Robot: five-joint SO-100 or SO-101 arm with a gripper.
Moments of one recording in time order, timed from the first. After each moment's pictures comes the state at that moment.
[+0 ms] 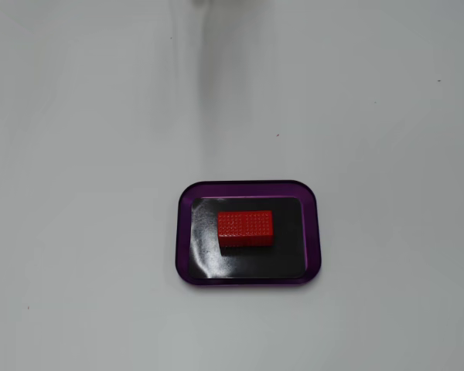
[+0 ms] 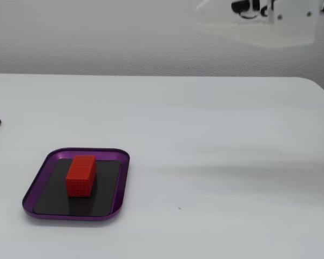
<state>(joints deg) 12.3 178.6 142.9 51.2 -10.0</state>
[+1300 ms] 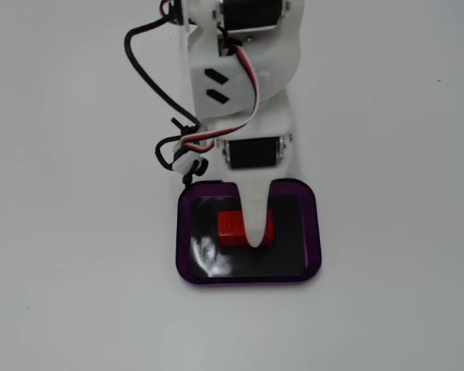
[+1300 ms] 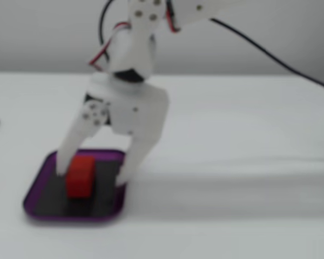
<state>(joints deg) 1.7 61.3 61.1 78.4 -10.0</state>
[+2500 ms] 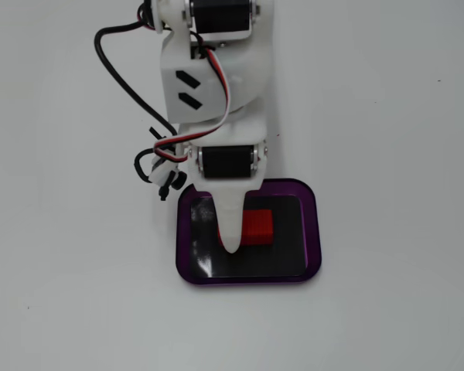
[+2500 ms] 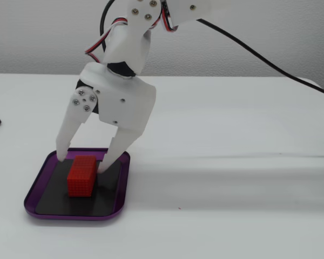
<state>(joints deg) 4.2 61.3 61.1 72.0 -10.0</state>
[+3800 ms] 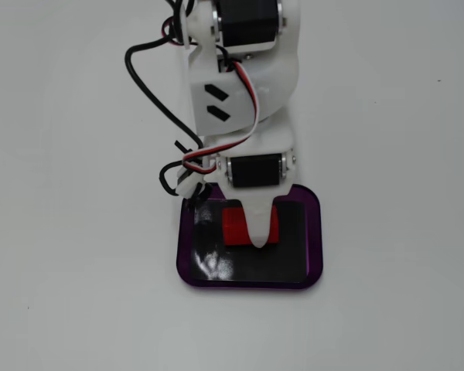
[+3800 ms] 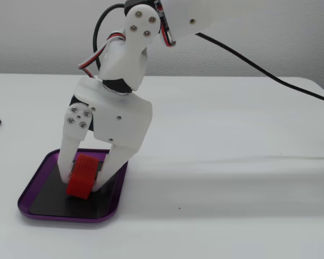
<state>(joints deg) 1.4 56.3 60.8 69.8 -10.0</state>
